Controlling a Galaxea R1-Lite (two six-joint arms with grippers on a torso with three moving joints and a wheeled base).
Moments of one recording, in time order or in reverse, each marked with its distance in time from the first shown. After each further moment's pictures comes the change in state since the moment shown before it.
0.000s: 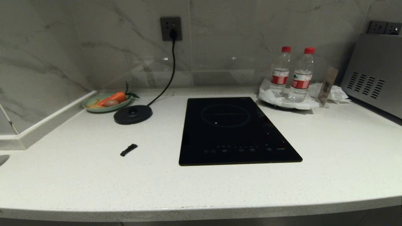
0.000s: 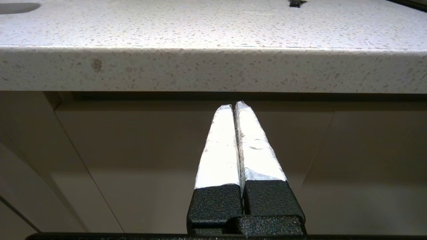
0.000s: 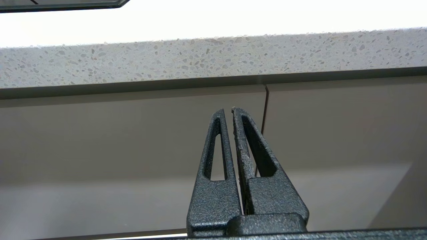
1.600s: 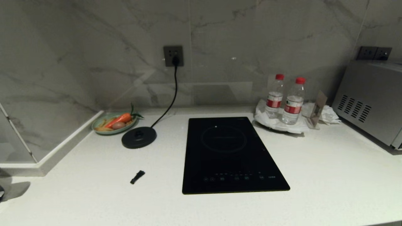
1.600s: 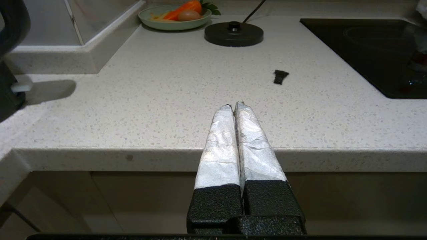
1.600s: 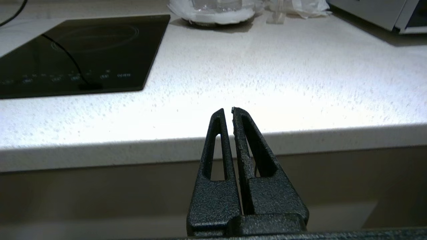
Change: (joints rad) left arm 0.000 0.000 0.000 0.001 0.000 0.000; right arm 0.000 0.000 0.000 0.000 0.000 -0.001
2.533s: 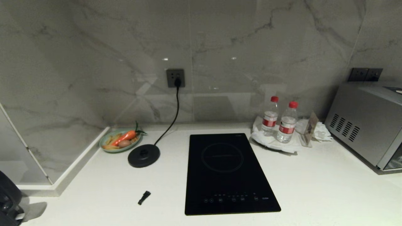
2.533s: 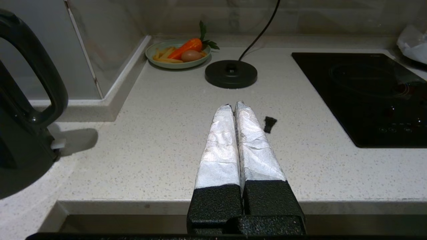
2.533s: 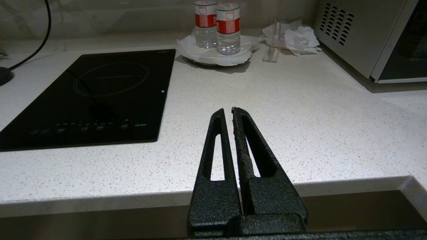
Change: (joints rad) left arm 0.000 0.000 0.000 -0.002 0.000 0.000; right arm 0.000 0.000 0.000 0.000 0.000 0.000
